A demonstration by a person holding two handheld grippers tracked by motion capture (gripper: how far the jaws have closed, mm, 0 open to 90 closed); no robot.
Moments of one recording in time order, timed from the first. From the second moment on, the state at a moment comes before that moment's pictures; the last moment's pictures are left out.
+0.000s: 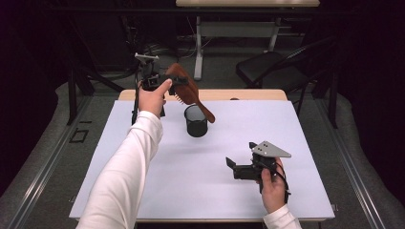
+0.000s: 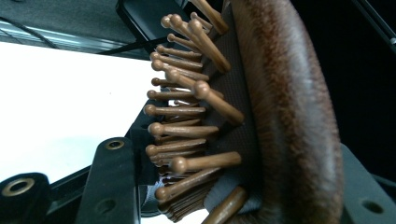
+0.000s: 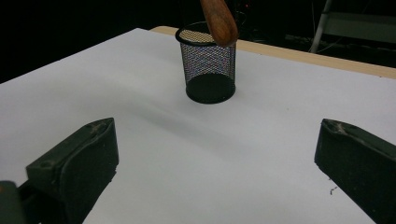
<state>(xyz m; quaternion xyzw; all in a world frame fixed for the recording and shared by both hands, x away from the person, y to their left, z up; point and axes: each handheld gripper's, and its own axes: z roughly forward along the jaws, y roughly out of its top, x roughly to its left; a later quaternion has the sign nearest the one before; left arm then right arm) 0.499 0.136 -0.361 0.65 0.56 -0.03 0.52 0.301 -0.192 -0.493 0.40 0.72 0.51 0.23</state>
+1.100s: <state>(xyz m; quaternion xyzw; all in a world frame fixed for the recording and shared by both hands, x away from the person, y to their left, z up) 0.499 0.159 -0.364 0.62 0.58 0.01 0.53 0.302 -0.190 -0.495 0.40 0.73 0.51 0.23</state>
